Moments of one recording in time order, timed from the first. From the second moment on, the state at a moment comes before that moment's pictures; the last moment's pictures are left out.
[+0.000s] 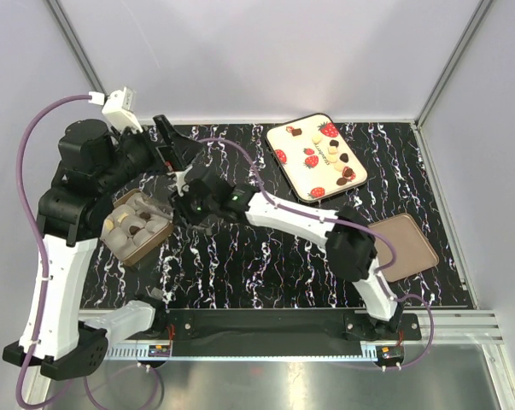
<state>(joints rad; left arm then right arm) -0.29 1.07 1.69 -0.85 0.23 -0.47 1.08 2.17 1.93 -0.32 -0.17 0.28</state>
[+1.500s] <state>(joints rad) -0.29 1.05 1.09 -0.62 0.07 -0.42 0.33 2.18 1.89 -0.45 0.10 0.23</state>
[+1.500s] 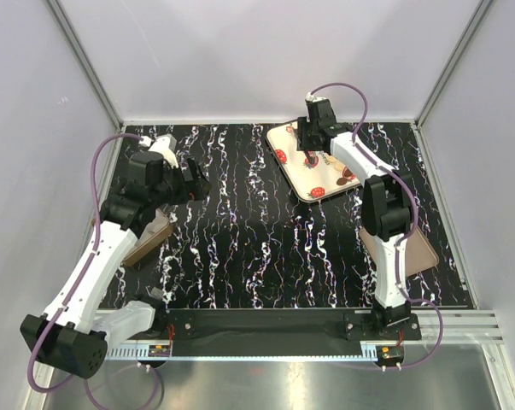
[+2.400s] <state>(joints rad) -0.29 1.07 1.09 -0.60 0.07 -0.41 0.31 2.32 1.99 -0.46 0.08 0.19</state>
